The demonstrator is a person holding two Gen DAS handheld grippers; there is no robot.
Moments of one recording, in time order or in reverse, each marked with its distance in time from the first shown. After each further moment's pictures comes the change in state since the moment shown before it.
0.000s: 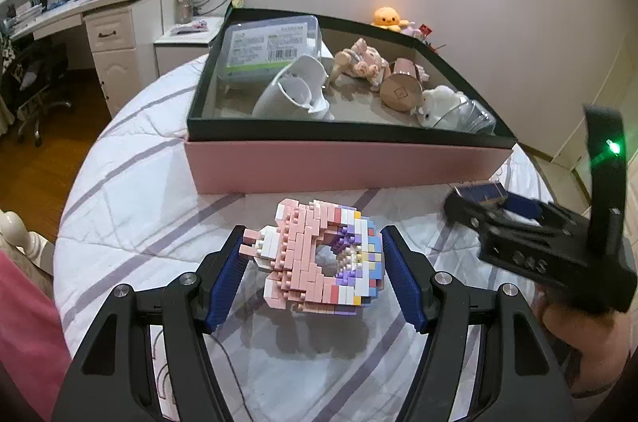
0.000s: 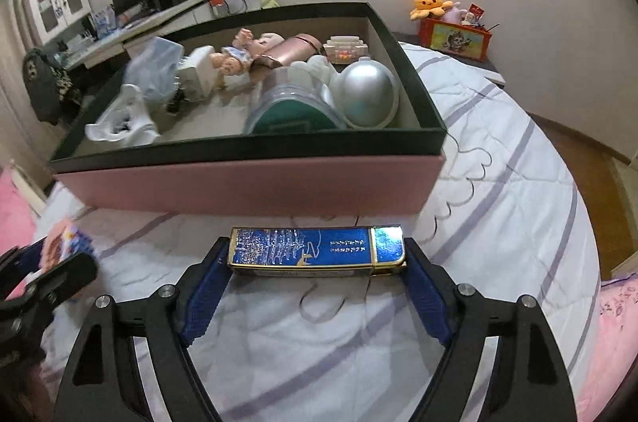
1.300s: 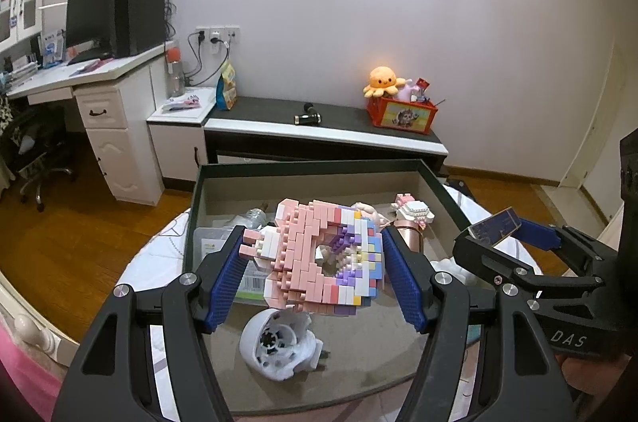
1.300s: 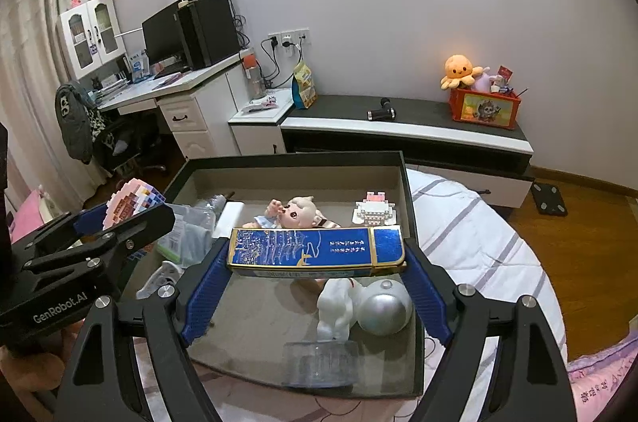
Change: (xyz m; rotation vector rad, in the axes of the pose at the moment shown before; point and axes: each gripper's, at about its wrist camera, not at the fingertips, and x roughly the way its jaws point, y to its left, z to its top) left arm 0.021 -0.023 0.142 0.078 -0.184 0.025; right arm -0.014 -0.002 0.121 -0.037 -0.191 0.114
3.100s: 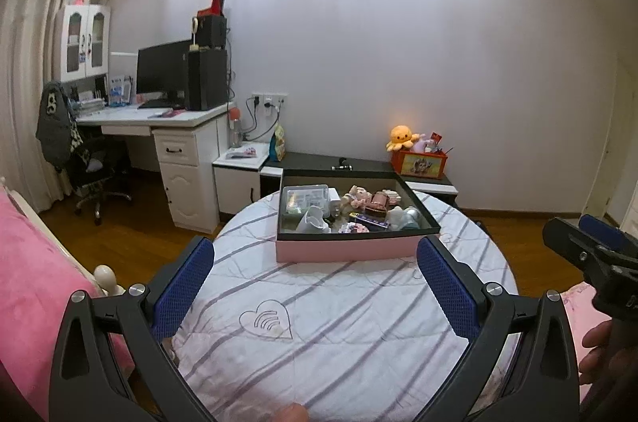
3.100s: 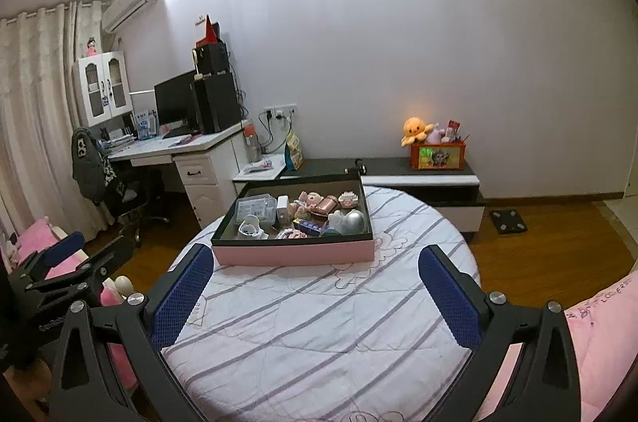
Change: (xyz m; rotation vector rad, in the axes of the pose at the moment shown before) left arm -0.288 -0.043 -0.133 -0.006 -0.267 0.167; right arm -0.278 0.058 -0.132 0.025 -0.296 -0.085
